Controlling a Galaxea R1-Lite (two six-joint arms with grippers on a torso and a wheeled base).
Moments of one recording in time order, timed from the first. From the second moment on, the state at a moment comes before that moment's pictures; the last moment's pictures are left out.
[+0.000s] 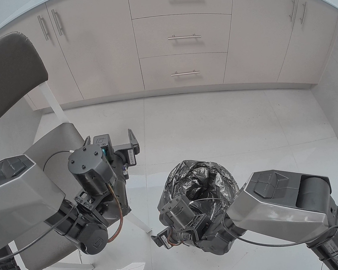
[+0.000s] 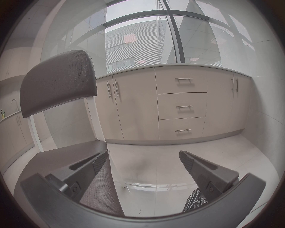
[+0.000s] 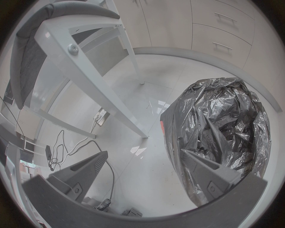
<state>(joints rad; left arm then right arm) -0.60 2.09 -0.75 -1.51 0.73 0.17 0.87 2.57 -1.30 -0.54 -0.19 0.15</state>
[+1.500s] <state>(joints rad) -0.61 2.11 -0.75 -1.52 0.73 0.17 0.85 2.60 -1.37 -0.53 -0.12 0.26</state>
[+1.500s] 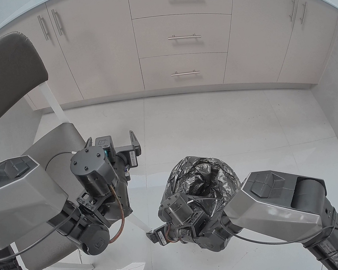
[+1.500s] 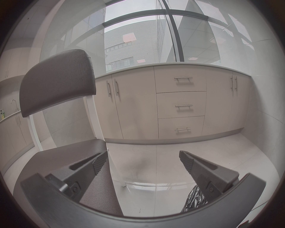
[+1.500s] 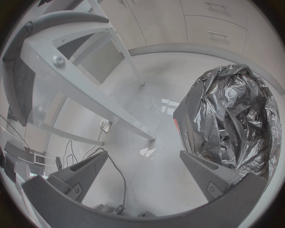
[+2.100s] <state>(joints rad) -0.61 2.10 -0.75 -1.52 0.73 0.17 0.78 2.46 -1.33 -0.56 -0.13 0.28</state>
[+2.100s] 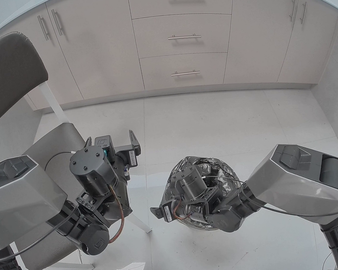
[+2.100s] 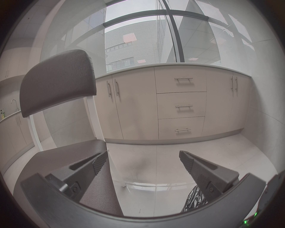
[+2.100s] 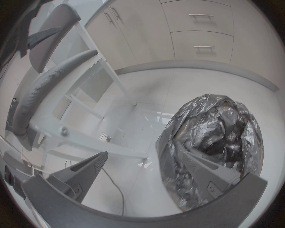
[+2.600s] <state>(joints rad) -0.61 2.10 -0.75 -1.52 0.73 0.17 0.74 2.57 -1.51 -0.54 -0.16 0.24</state>
